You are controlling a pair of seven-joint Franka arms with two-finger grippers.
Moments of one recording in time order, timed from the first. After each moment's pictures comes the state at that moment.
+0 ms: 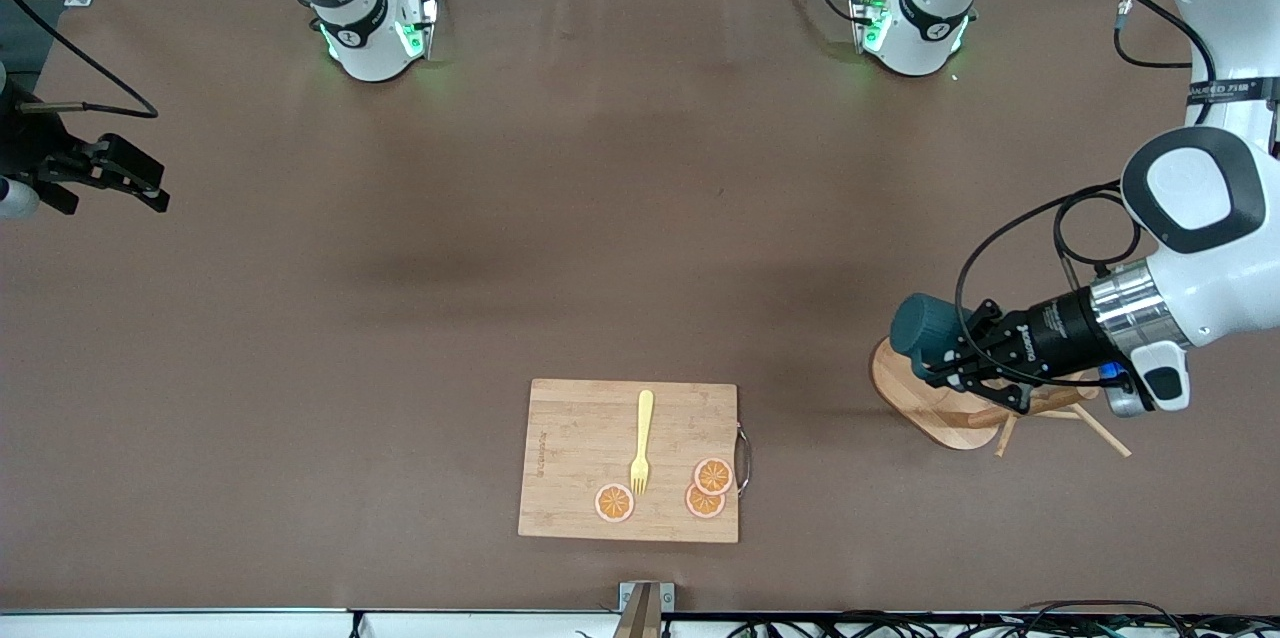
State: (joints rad) left arm 0.26 0.46 -0.39 -1.52 -0.61 2.13 -1.17; right arm -0.02 -0.04 0.01 -1.64 -0.02 1.66 -0.03
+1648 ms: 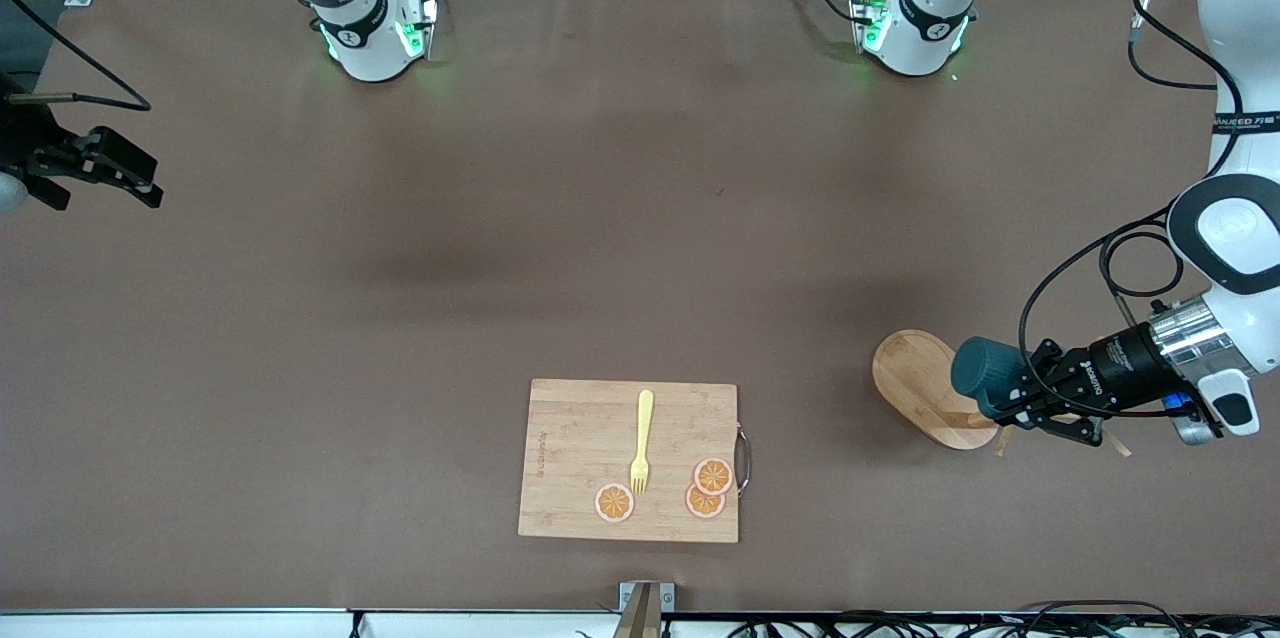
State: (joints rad) left arm 0.36 0.53 -0.39 -1.52 -0.62 2.19 -1.02; right arm -0.02 -0.04 0.02 -1.61 -0.02 1.64 -0.03
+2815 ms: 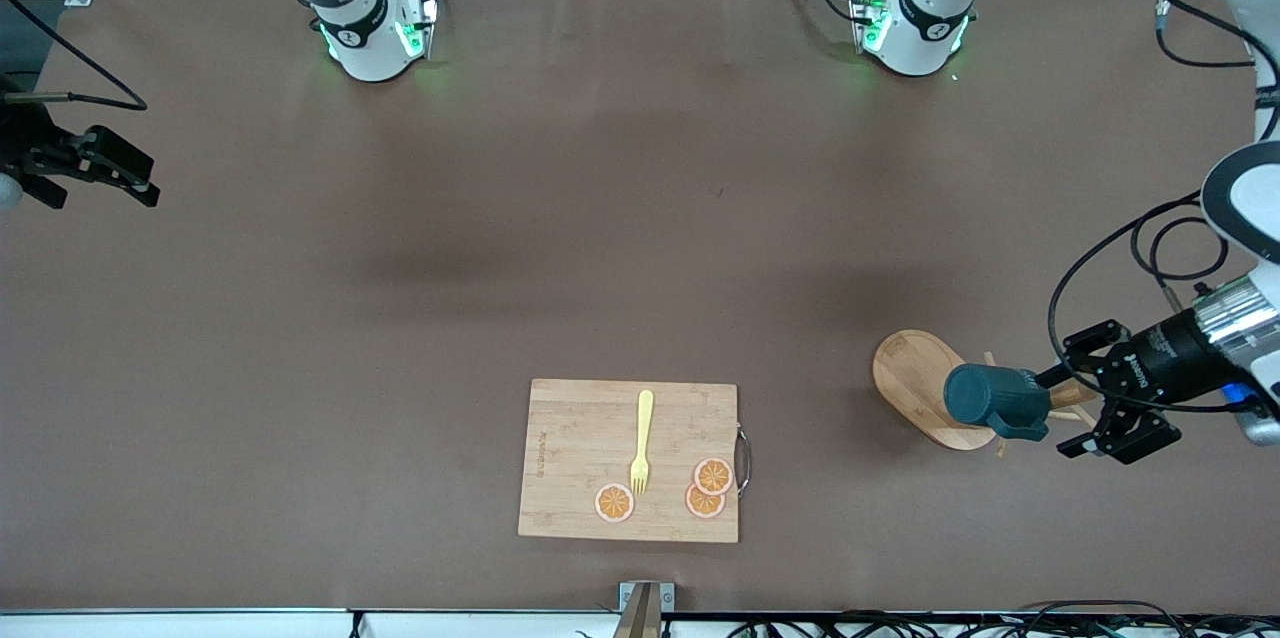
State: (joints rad) left arm 0.36 0.43 -0.39 -1.49 -0.48 2.17 -0.97; right arm -0.03 -0.04 0.01 -1.61 -0.02 1.64 -0.03
